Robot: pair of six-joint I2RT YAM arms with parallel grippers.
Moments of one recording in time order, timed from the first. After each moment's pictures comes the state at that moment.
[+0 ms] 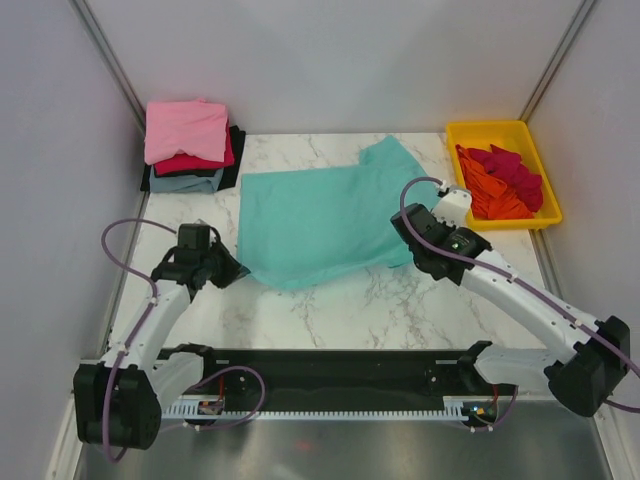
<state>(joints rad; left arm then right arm) -0.10 0.98 0.59 -0.52 0.18 -0.81 0.70 1.17 1.03 -0.86 0.78 0.95</state>
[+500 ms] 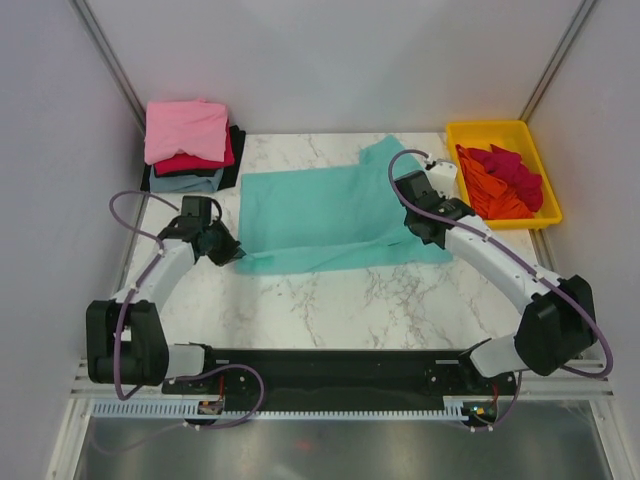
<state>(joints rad) -0.05 1.30 0.82 -0.52 0.16 -0.72 0.51 1.42 1.14 -0.64 0.65 0.68</state>
